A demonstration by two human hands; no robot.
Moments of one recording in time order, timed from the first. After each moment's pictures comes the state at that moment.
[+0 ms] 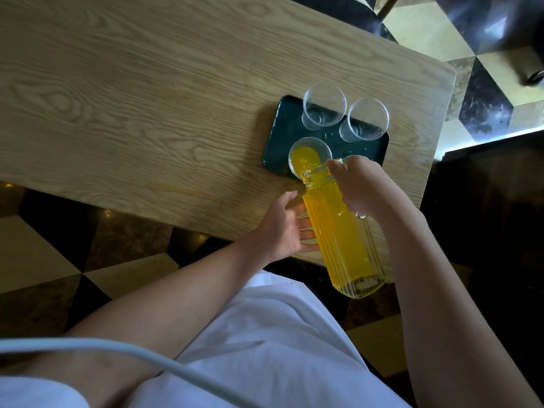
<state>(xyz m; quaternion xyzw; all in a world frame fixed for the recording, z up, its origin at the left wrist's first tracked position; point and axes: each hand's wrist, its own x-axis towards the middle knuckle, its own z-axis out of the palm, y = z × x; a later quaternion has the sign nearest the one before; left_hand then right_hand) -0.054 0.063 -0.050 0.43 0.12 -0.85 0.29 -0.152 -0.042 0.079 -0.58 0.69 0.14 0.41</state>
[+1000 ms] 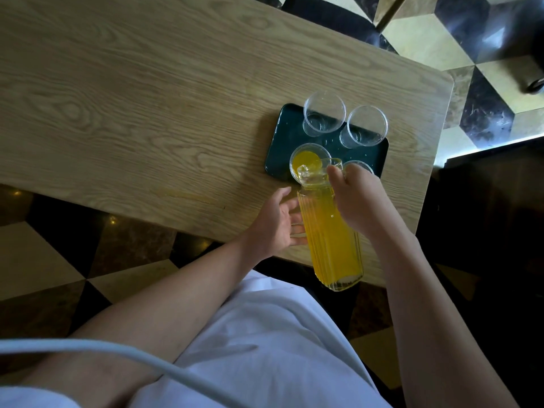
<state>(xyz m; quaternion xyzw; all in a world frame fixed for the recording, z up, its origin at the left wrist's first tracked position) -0.038 0.052 -0.037 0.49 0.07 -0.82 0.29 -0.154 -0.018 0.082 -0.63 0.68 0.03 0.37</state>
